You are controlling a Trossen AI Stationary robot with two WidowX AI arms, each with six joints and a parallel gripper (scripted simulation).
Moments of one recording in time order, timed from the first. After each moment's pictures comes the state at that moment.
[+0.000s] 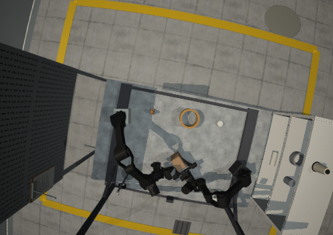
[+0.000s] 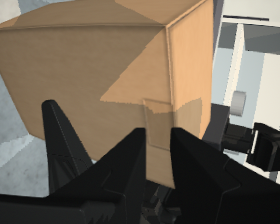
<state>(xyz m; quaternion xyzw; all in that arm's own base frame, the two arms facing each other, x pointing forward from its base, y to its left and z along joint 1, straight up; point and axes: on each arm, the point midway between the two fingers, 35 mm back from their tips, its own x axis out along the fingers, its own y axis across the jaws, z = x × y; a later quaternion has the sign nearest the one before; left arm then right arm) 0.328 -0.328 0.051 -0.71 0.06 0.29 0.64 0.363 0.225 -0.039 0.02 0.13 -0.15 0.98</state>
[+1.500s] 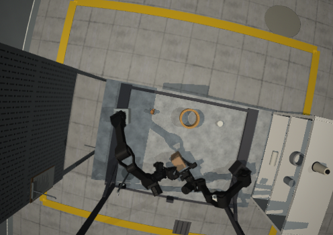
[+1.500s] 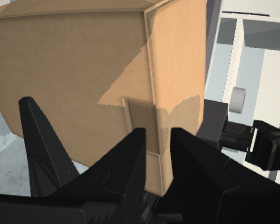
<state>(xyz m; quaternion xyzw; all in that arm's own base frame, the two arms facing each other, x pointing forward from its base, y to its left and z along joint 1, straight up) 0.344 -0.327 0.053 -0.71 0.06 0.29 0.64 0.363 0.224 -0.038 0.02 0.13 -0.15 0.98</state>
